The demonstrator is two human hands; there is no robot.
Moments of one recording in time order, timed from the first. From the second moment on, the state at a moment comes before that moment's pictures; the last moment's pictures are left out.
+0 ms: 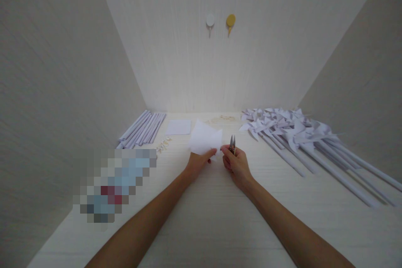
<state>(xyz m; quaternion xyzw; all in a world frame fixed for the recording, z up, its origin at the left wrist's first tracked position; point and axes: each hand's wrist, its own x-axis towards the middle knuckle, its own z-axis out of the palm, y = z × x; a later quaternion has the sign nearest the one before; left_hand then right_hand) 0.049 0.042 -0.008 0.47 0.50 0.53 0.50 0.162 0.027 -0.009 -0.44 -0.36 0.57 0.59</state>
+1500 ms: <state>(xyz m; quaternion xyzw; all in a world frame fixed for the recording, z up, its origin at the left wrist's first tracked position) 0.043 0.049 -0.007 0.32 0.39 0.63 0.60 0.156 0.016 -0.008 -0.43 -0.55 0.57 0.43</state>
